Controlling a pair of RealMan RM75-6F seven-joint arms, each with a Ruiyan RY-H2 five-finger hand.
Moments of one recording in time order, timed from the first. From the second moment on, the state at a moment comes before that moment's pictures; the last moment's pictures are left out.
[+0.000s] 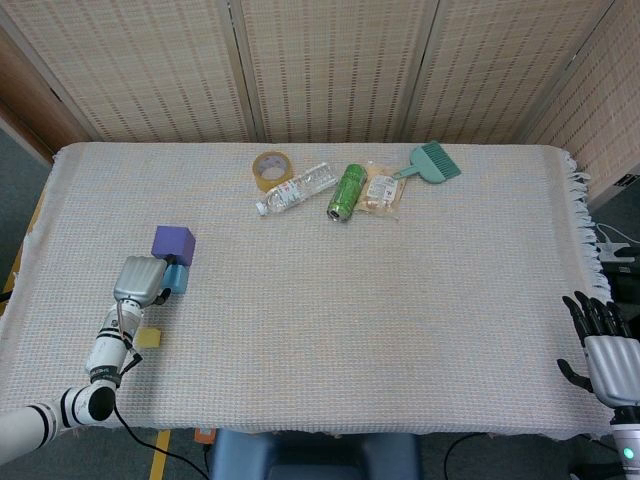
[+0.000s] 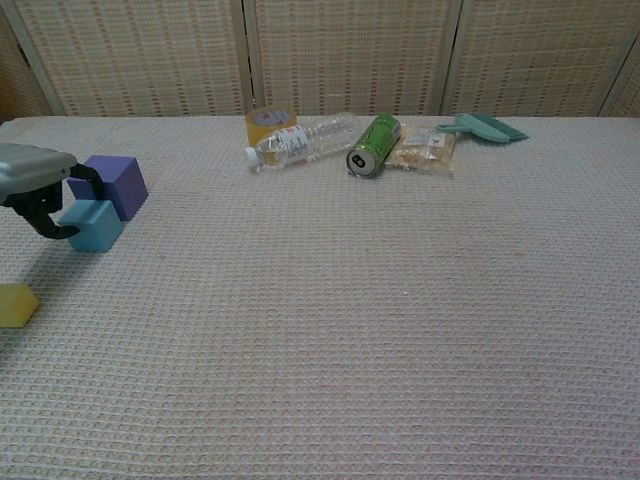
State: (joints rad) left arm -0.70 -1.46 -0.14 -1.28 0.88 0.89 0.53; right arm 0.04 -1.10 0.03 -1.56 -1.44 1.41 -0.10
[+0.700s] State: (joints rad) left arm -0.61 -1.36 -0.04 -1.57 1.05 1.08 0.55; right arm 0.03 -1.09 0.01 -1.58 -1.47 1.43 -0.10
